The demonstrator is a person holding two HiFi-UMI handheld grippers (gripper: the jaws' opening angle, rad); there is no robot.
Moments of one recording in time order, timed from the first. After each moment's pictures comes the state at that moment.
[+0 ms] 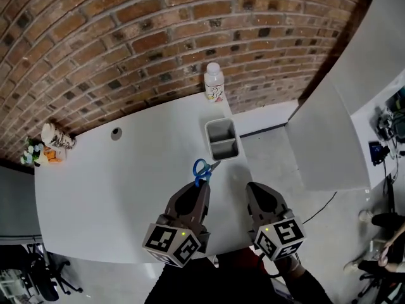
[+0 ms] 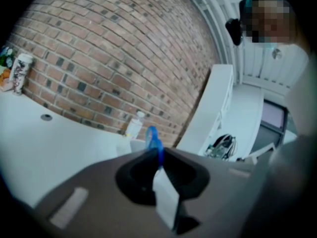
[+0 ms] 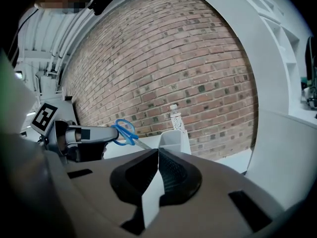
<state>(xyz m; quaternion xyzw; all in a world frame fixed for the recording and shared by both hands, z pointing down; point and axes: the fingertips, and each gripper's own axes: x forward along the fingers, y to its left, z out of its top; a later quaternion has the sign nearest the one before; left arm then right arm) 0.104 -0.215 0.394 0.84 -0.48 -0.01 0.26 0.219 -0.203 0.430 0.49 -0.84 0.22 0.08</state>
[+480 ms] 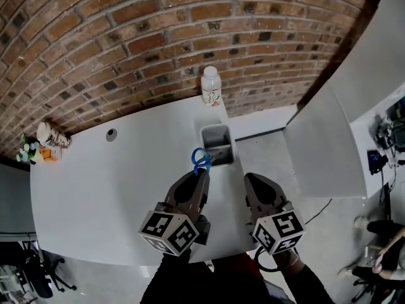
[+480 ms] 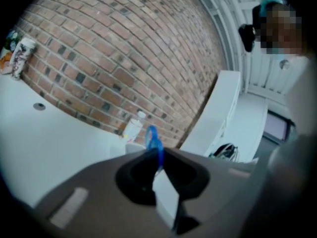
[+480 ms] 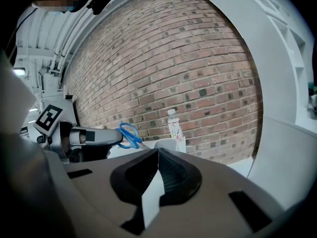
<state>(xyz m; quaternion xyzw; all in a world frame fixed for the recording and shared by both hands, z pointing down) 0.118 -0.259 0.399 0.82 -0.48 -0.05 0.29 0.230 -0.246 0.420 0.49 -0.85 0.20 0.09</state>
